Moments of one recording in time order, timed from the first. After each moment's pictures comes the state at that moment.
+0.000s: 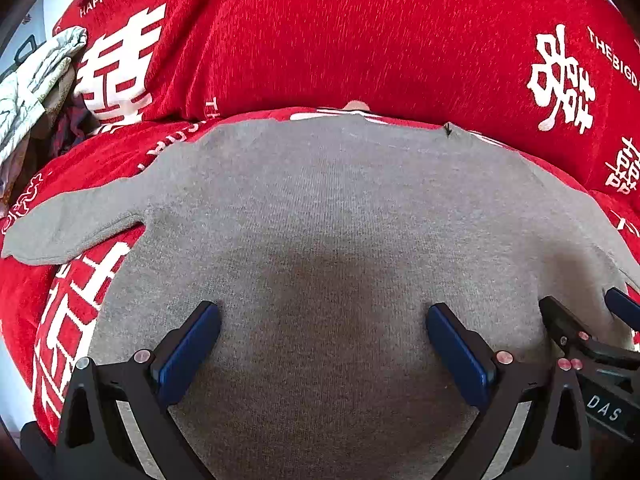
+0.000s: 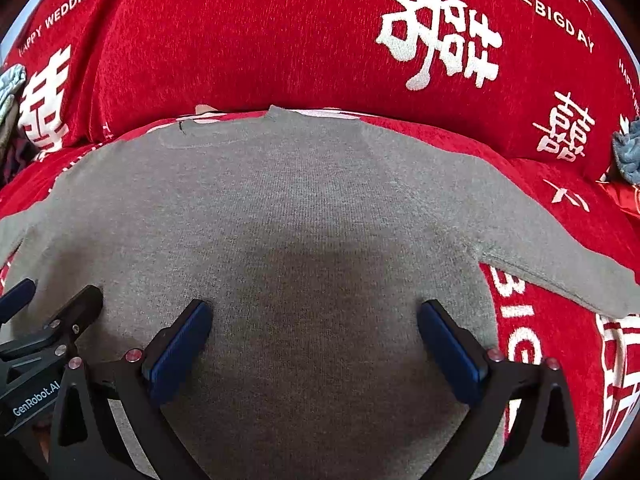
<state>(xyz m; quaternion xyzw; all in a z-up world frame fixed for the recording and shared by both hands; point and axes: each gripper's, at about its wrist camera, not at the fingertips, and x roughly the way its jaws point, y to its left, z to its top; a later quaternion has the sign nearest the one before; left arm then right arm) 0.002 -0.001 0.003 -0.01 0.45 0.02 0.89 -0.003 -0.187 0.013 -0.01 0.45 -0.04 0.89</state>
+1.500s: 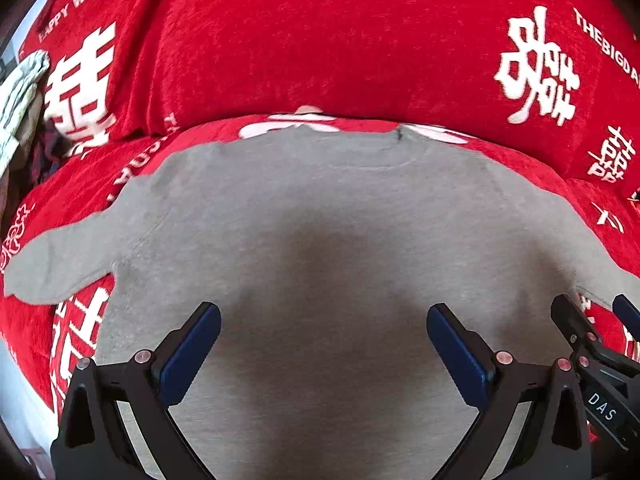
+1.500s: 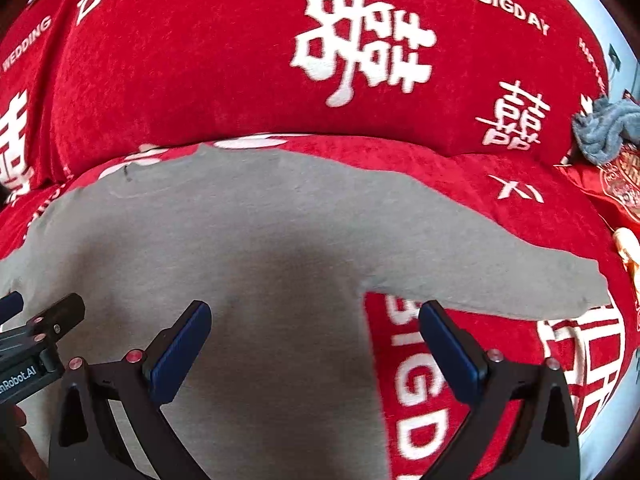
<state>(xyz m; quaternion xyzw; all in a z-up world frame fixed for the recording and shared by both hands) 0.031 -0.054 0.047 0.01 0.49 -0.01 0.87 0.001 -0.254 0.055 0.03 0.45 -0.11 0.89</state>
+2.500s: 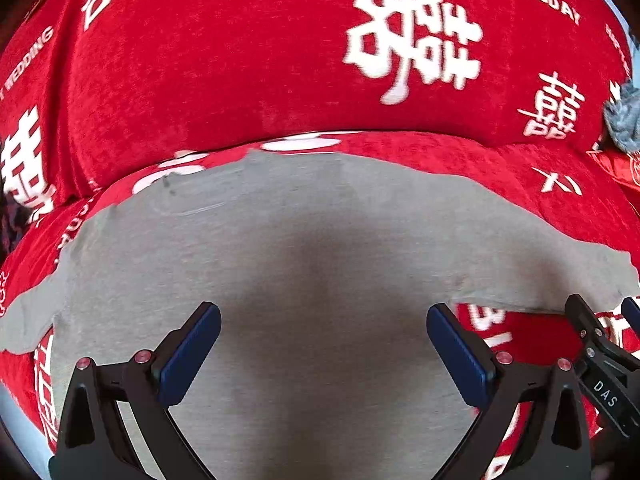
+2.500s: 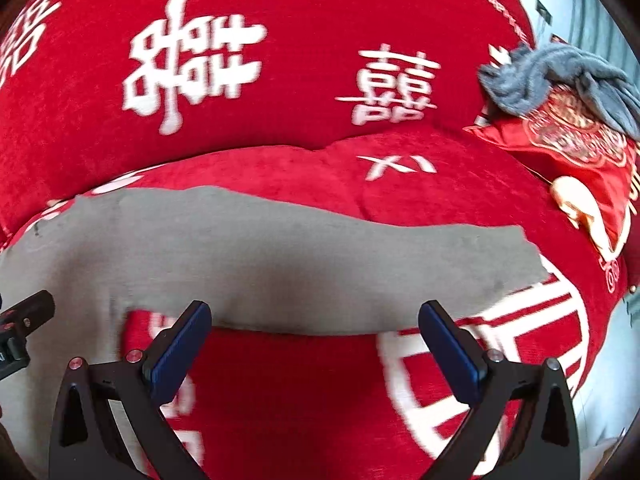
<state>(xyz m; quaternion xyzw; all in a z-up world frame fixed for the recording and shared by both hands) 0.030 -0.202 0.058 0.08 0.48 -0.09 0.87 -0.043 -0.411 0.060 0.07 0.42 -0.23 0.87</state>
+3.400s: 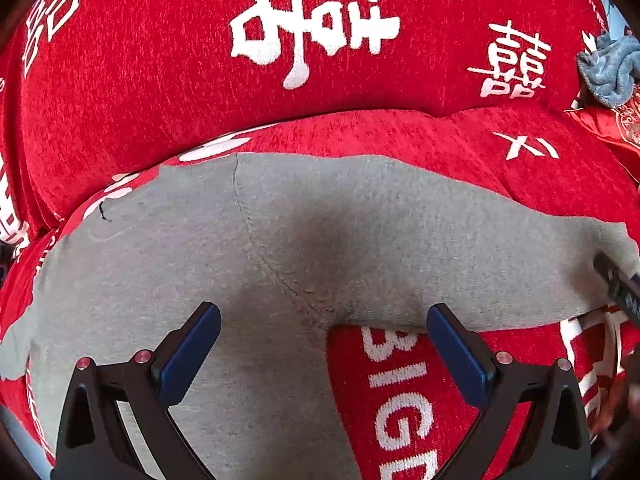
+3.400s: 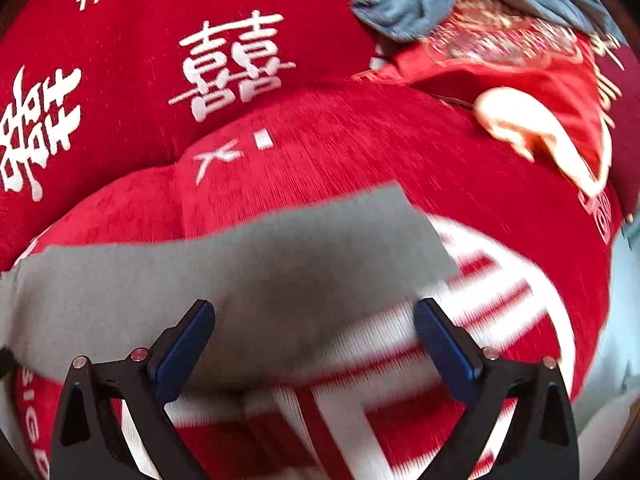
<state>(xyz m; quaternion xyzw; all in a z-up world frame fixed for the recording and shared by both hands) 0.030 -0.288 0.035 0.12 0.49 -0.12 0.85 -0.061 -0.572 0.016 0.14 0.41 -0.30 0.85</state>
